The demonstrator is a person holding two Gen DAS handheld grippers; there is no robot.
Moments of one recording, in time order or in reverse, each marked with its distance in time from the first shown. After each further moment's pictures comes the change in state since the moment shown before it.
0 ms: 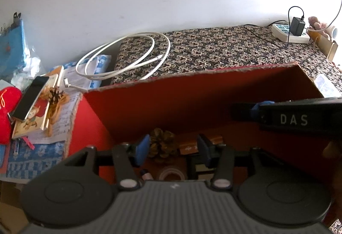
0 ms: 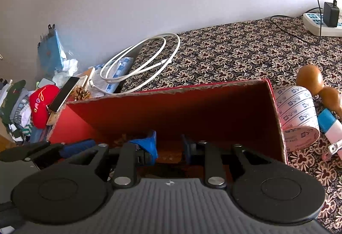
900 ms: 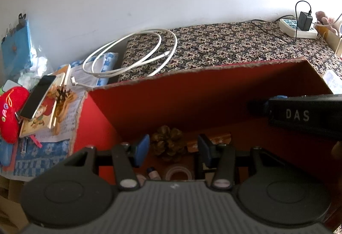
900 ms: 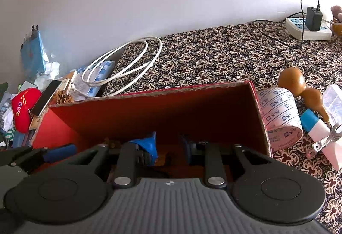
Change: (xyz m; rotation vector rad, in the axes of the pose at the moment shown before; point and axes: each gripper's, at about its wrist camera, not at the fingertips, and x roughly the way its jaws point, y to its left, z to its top) left arm 0.003 -0.002 0.000 0.012 0.020 0.053; right arm -0.001 0.002 -0.001 0.009 -0.025 -0.119
